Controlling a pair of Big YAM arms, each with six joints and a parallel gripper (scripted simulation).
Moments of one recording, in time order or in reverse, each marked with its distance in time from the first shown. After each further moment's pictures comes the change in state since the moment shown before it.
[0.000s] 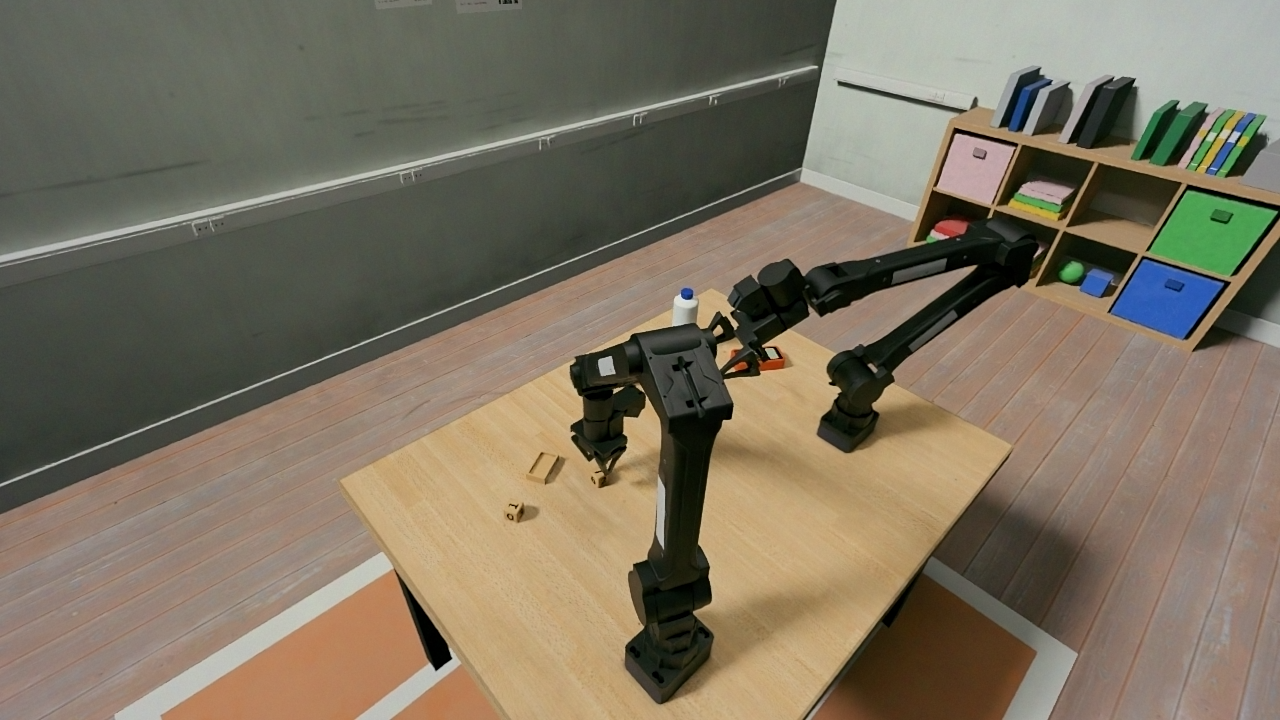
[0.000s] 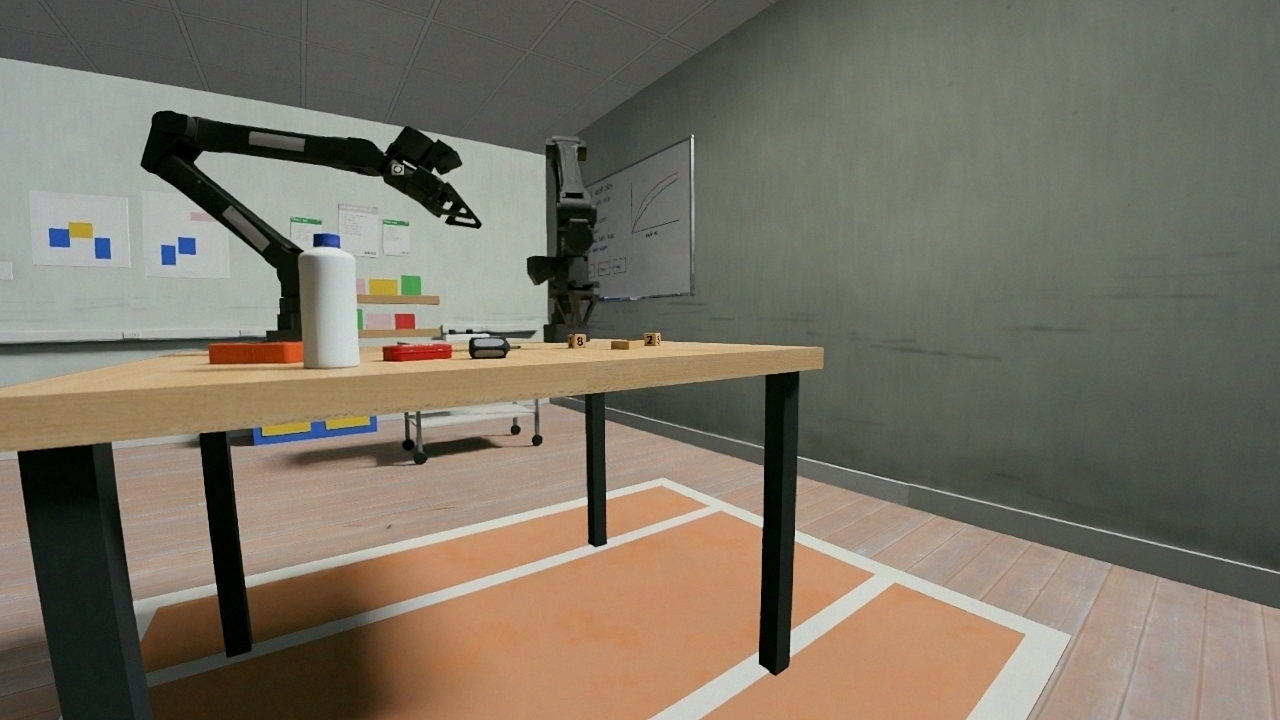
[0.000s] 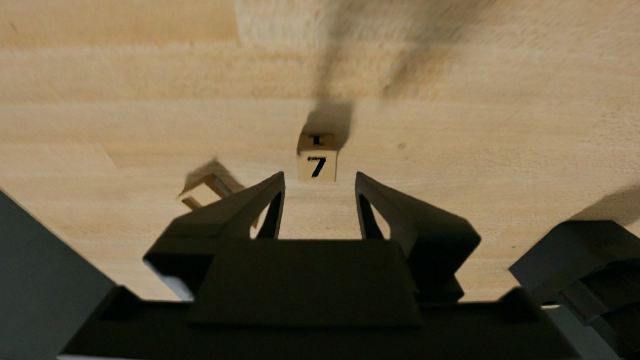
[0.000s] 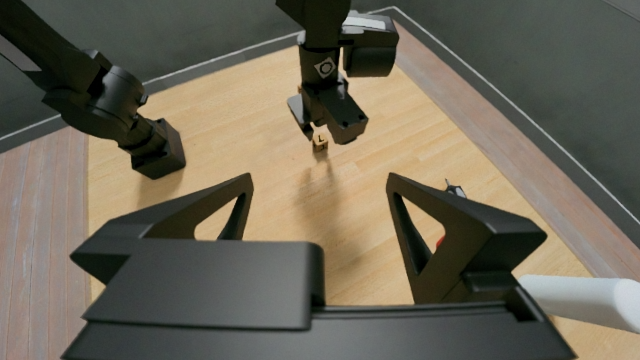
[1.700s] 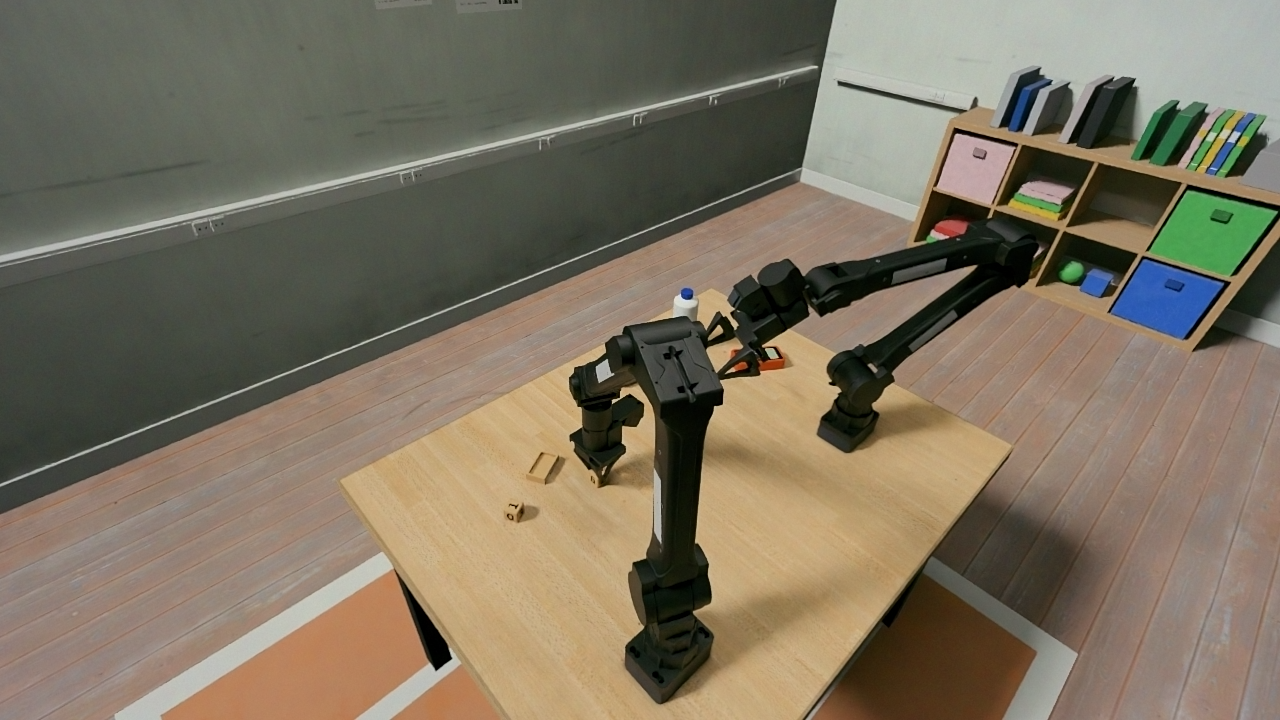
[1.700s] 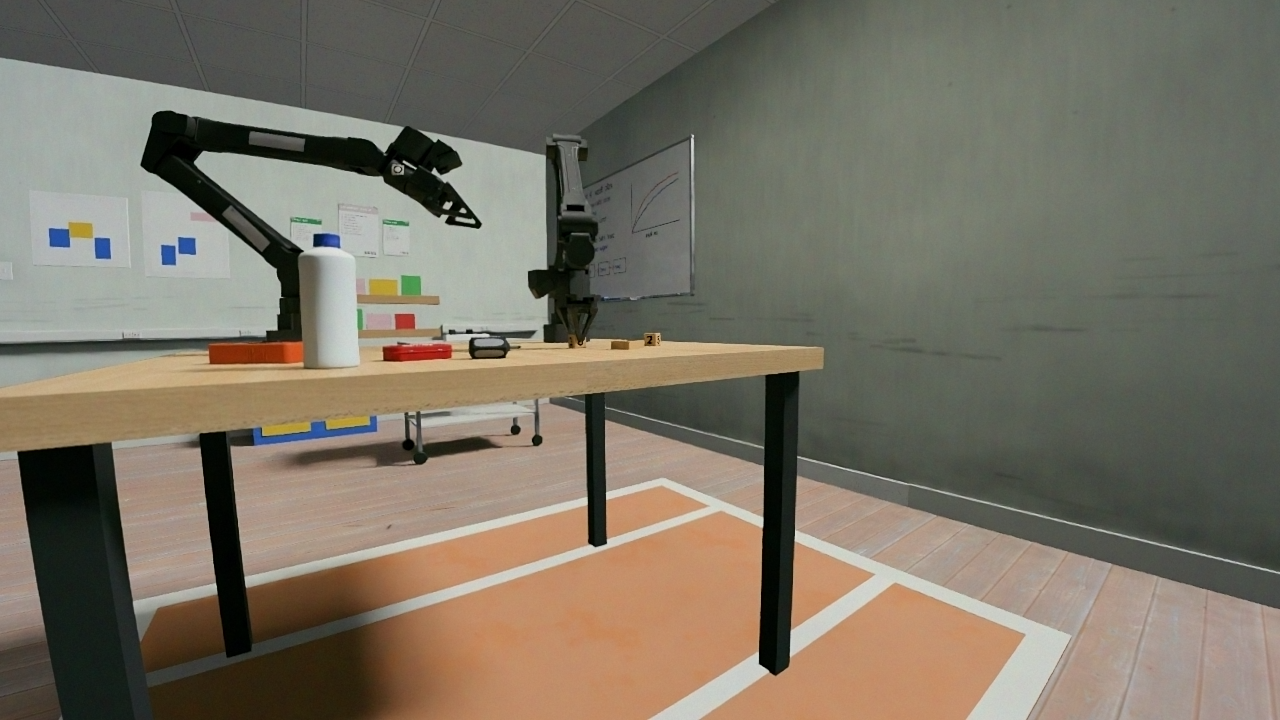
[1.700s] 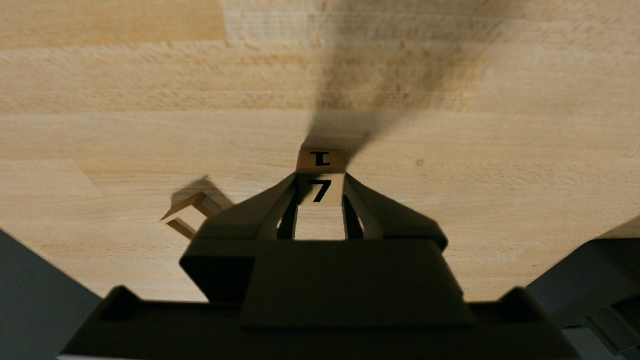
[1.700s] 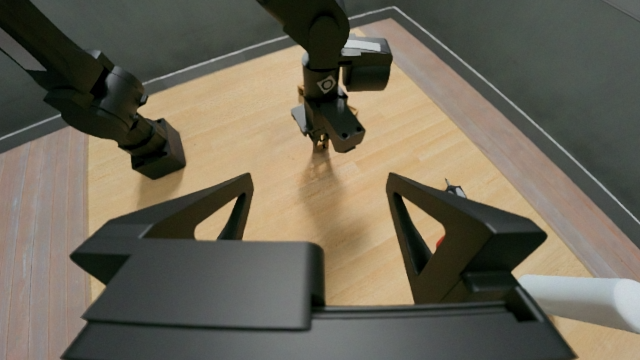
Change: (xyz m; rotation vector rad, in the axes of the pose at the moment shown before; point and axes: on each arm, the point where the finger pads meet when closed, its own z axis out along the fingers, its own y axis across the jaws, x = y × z) left arm 0.002 0.004 0.028 -0.002 -0.001 -0.002; right arm 0.000 0.000 0.000 0.000 0.000 0.000
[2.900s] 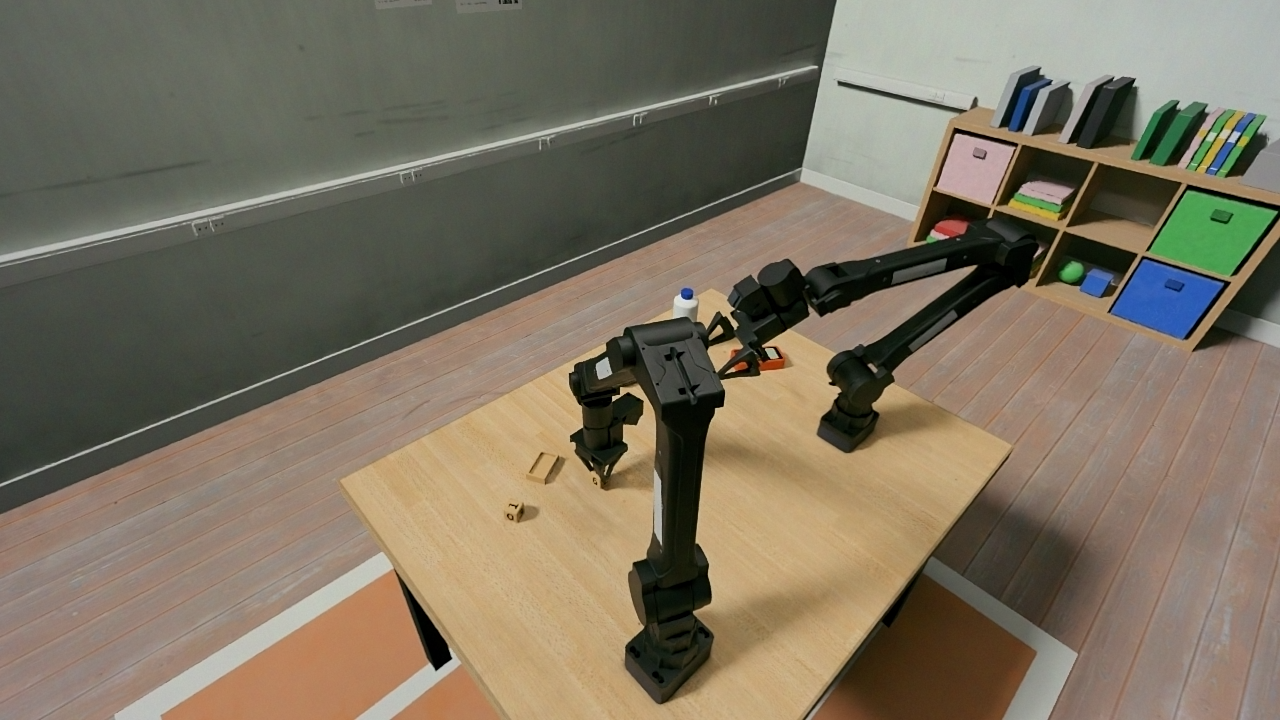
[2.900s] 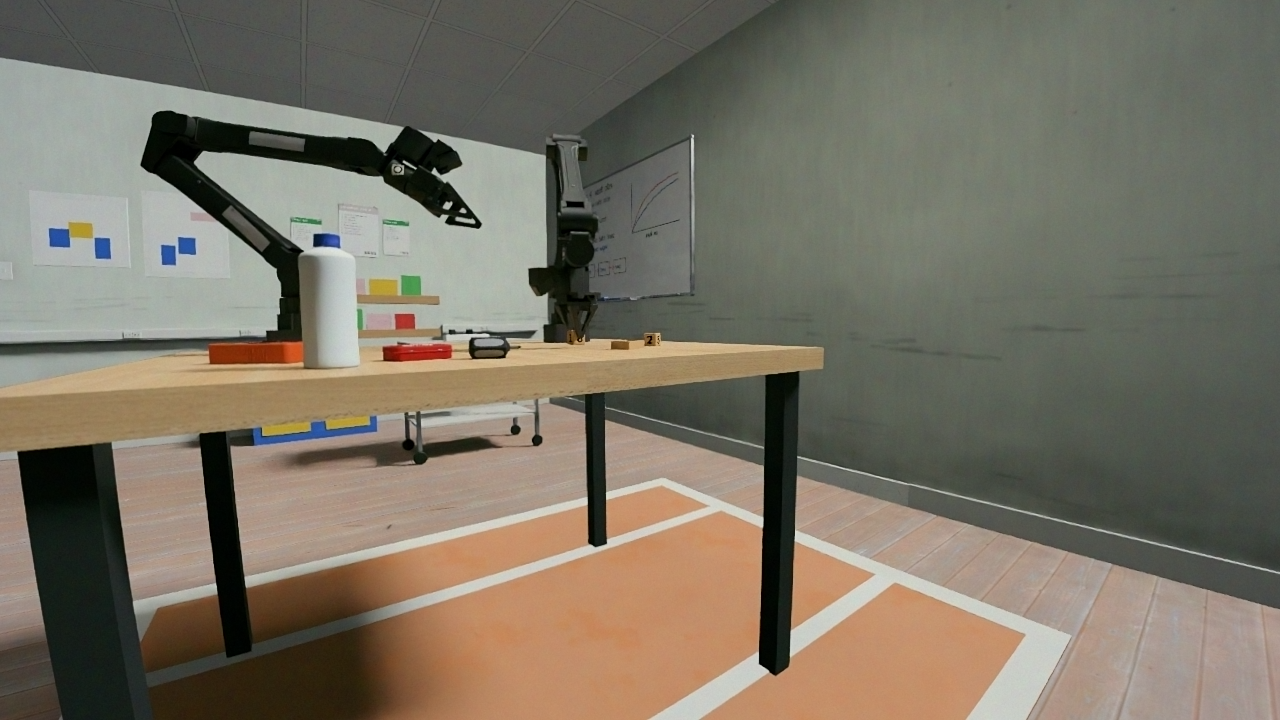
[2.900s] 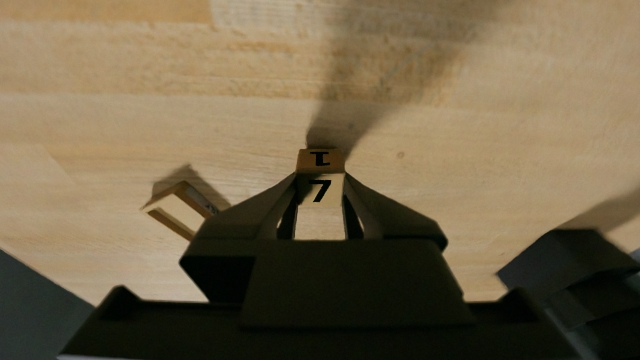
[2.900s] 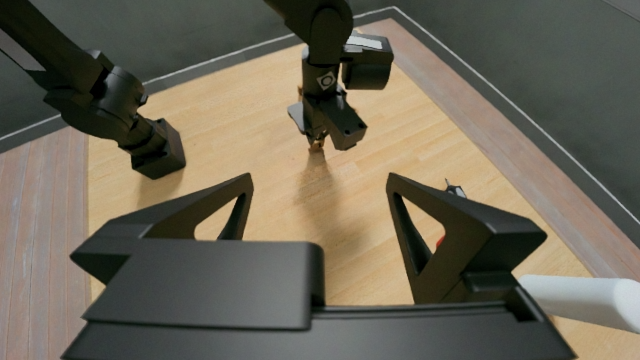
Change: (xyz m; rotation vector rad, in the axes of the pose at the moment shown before) left arm 0.003 -0.010 -0.007 0.049 0.021 -0.064; right arm 0.000 0.000 0.000 0.000 0.000 0.000
